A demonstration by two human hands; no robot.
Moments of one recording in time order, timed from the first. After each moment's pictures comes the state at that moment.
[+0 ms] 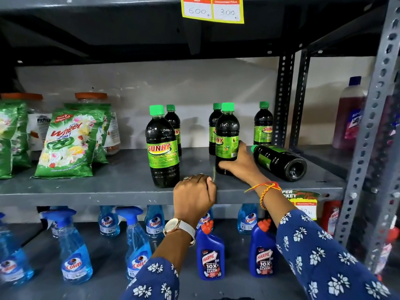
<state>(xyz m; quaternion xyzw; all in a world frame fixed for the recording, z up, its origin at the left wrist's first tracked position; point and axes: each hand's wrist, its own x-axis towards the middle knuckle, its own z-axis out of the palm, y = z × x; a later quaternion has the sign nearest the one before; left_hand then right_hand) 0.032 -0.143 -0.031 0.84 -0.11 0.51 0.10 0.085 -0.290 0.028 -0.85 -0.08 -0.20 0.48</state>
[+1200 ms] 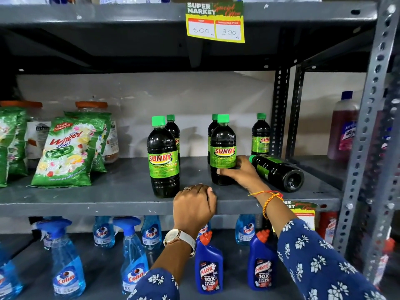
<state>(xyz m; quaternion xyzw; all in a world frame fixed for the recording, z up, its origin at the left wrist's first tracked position) 0.029 -0.142 -0.030 0.85 -0.13 0.51 0.11 0.101 -0.298 0.023 -0.81 -0.08 -0.17 0.55</state>
